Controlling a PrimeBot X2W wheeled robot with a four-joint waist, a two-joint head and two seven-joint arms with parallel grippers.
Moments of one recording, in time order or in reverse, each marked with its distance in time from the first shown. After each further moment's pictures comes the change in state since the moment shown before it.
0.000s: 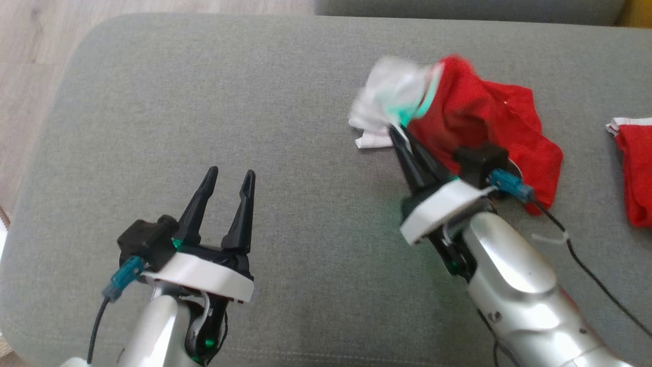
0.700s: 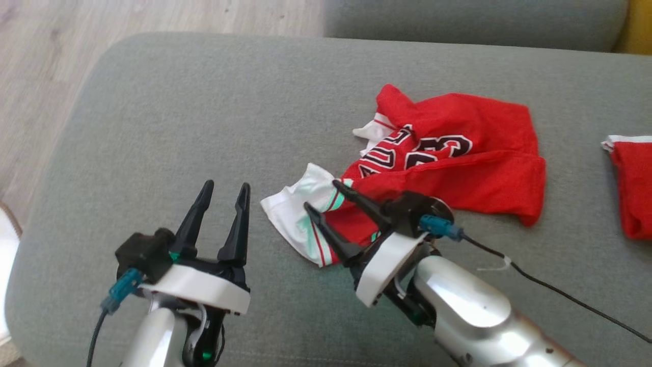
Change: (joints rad) left arm 0.036 0.000 0.015 -0.001 0.003 0.000 0.000; right arm 0.002 -0.002 0.388 -0.008 0.172 0.000 -0.008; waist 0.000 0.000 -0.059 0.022
